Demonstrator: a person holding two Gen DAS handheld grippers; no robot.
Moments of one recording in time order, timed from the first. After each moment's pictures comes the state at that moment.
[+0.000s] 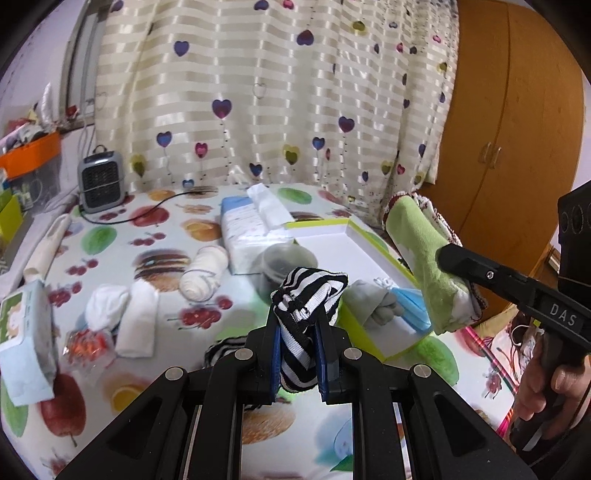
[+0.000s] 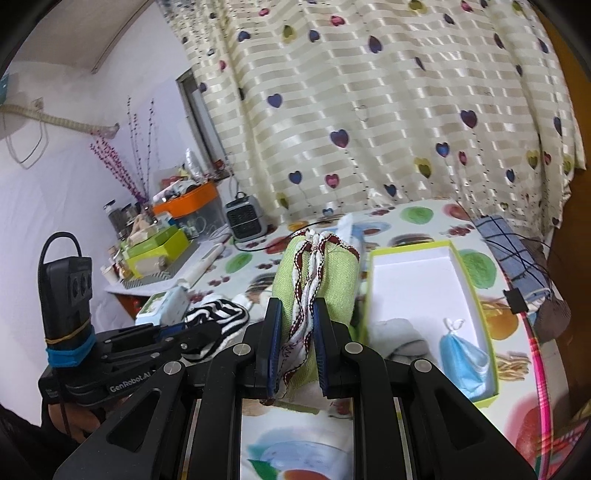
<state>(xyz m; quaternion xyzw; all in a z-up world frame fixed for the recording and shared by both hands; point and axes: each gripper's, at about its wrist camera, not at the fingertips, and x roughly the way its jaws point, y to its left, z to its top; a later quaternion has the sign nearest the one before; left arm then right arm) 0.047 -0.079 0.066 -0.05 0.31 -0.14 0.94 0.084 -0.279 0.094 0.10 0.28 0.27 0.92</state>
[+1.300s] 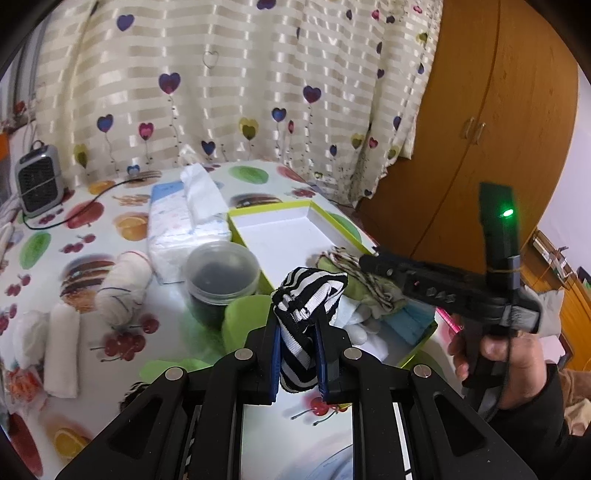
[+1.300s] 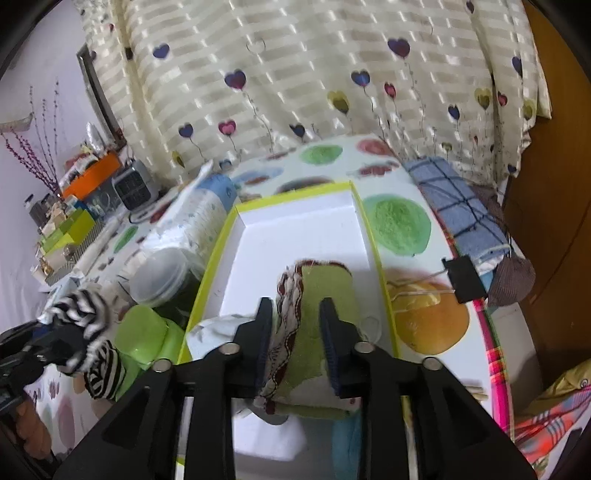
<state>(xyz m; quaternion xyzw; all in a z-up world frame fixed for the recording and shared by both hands) 0.113 -0.141 0.040 -0.04 0.36 -0.21 0.91 0.194 -0.345 0.012 0.08 0.38 0.16 0.91</state>
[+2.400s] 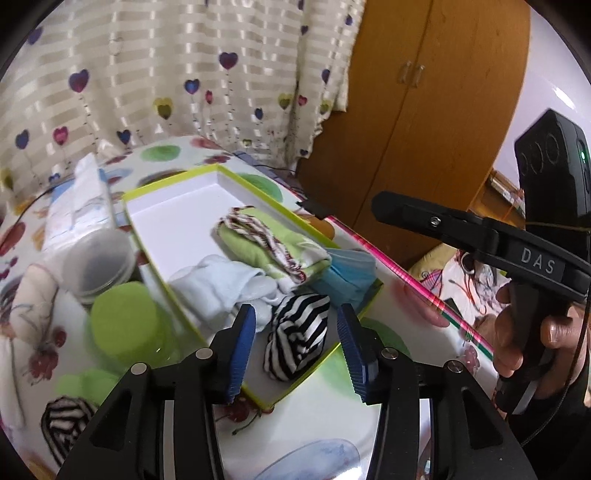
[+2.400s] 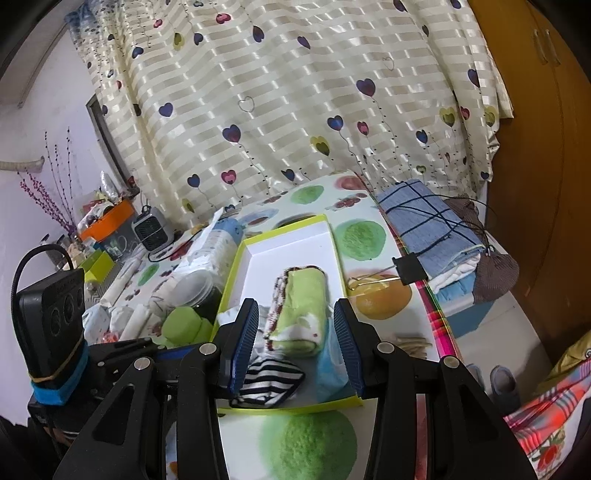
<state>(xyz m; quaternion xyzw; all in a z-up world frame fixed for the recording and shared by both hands) 0.106 -0.206 0.015 0.02 0.38 -0.31 0.87 0.122 -0.389 0.047 0.14 0.32 0.15 0.93</state>
